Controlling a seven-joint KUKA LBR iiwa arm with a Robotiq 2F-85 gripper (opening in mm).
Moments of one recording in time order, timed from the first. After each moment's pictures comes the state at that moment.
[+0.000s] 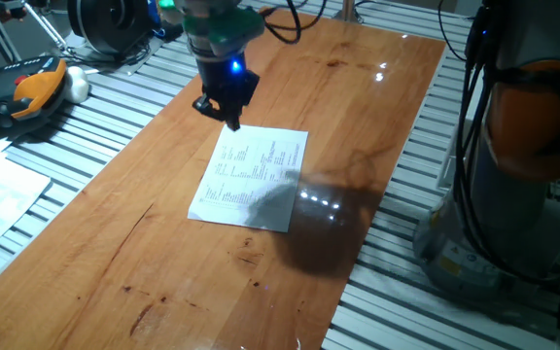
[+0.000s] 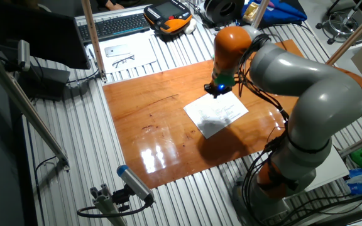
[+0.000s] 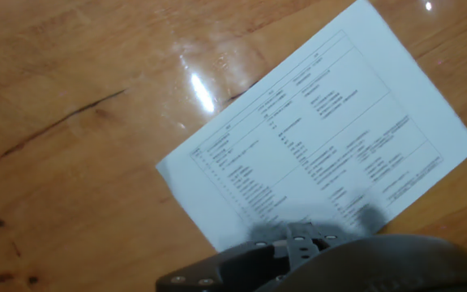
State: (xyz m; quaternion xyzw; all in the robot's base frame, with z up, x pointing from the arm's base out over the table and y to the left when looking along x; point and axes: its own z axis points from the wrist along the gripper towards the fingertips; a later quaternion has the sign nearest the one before) arm 0.457 0.058 0.219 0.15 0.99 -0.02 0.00
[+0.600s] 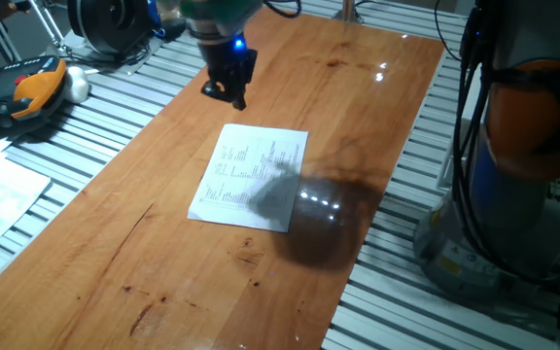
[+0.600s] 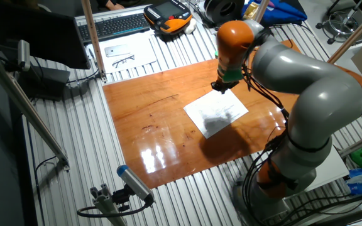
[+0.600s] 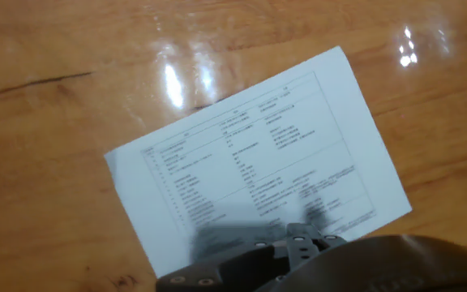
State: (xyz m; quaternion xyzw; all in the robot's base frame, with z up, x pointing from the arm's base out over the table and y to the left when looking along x) arm 0.462 0.023 0.224 0.05 1.00 -0.06 0.01
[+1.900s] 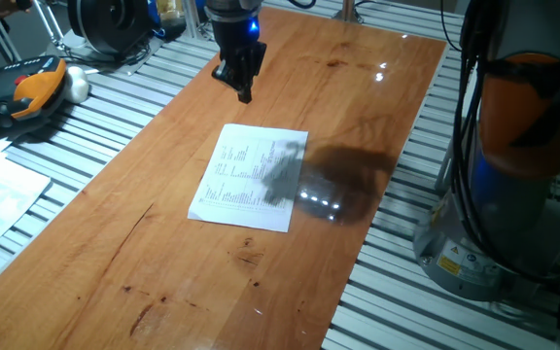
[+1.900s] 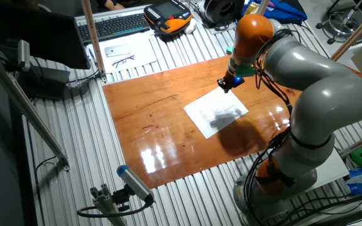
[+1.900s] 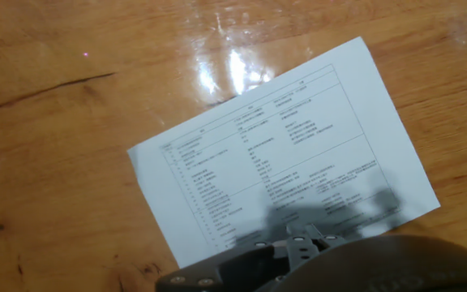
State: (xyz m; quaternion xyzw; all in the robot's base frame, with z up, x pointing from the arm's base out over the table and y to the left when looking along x) arm 0.462 0.008 0.228 0.07 1.00 0.01 -0.01
